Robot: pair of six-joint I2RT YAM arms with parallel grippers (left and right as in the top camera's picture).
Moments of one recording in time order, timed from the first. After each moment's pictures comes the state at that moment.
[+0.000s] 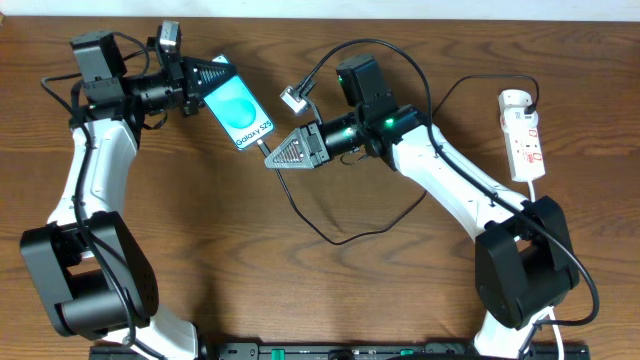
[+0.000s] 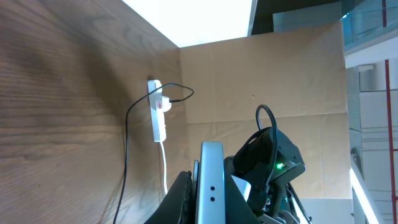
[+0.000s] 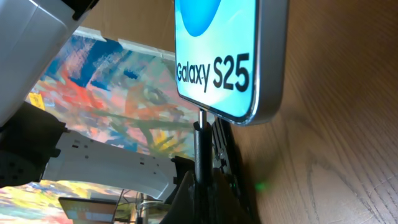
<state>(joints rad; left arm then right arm) 0.22 1.79 1.33 -0.15 1.40 -0.80 0.54 1.91 1.46 -0.31 -1.26 0.47</state>
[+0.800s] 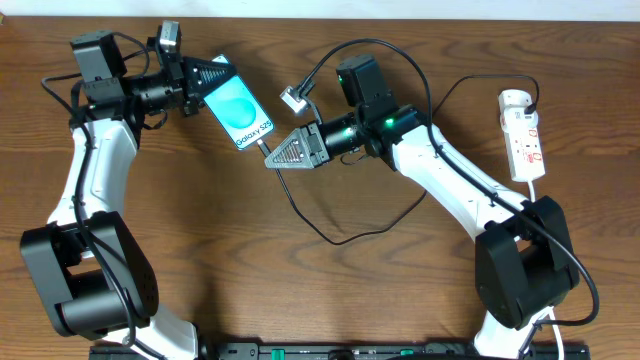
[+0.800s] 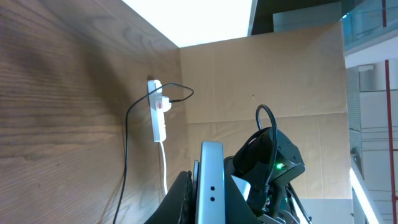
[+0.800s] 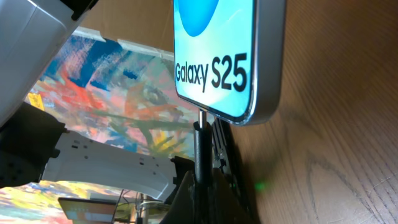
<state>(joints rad) 0.22 1.79 1.33 -0.15 1.40 -0.80 0.54 1.91 1.46 -0.31 -1.26 0.47</state>
